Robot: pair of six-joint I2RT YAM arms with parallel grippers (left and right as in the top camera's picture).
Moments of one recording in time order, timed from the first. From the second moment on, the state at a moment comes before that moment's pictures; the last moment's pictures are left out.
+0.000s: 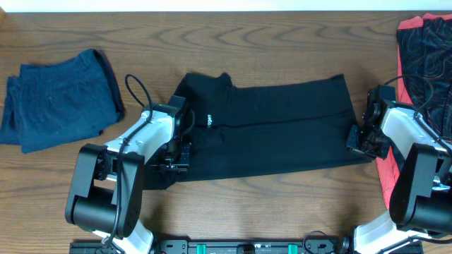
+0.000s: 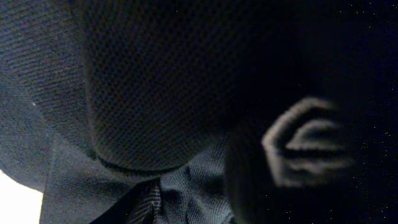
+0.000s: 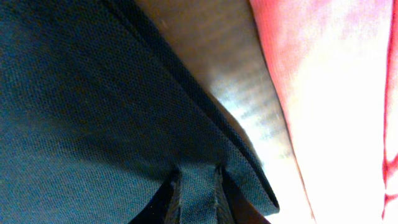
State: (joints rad) left arm -0.26 1.78 0.97 -1.01 -0.02 -0.31; right arm -0.20 1.78 0.99 -0.84 0.13 0.25
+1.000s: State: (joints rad) left arm -0.15 1.77 1.38 -0.62 0.10 -0.22; right arm -0.20 1.31 0.96 -0.69 -0.10 0.24
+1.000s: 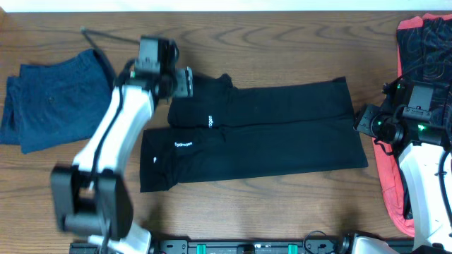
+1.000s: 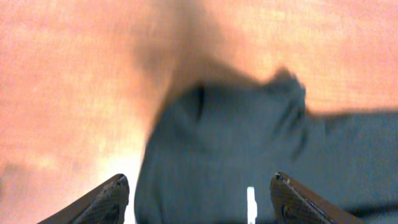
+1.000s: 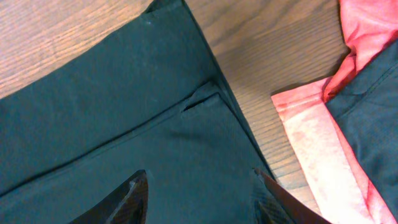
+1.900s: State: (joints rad) left arm -0.12 2.15 1.57 -0.49 0.19 -0.20; right arm -0.20 1.31 0.96 -0.73 -0.10 0.24
